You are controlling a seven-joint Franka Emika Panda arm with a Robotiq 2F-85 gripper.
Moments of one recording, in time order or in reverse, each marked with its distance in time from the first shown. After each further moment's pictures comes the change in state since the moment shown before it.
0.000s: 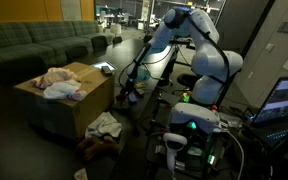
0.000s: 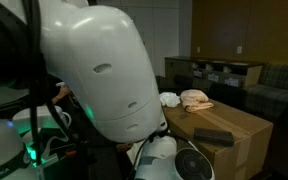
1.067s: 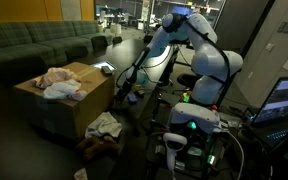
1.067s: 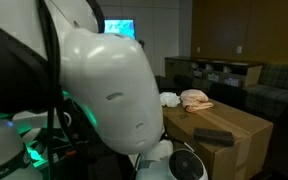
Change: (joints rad) arm 0.008 0.082 0.017 0.037 -0.069 0.121 0.055
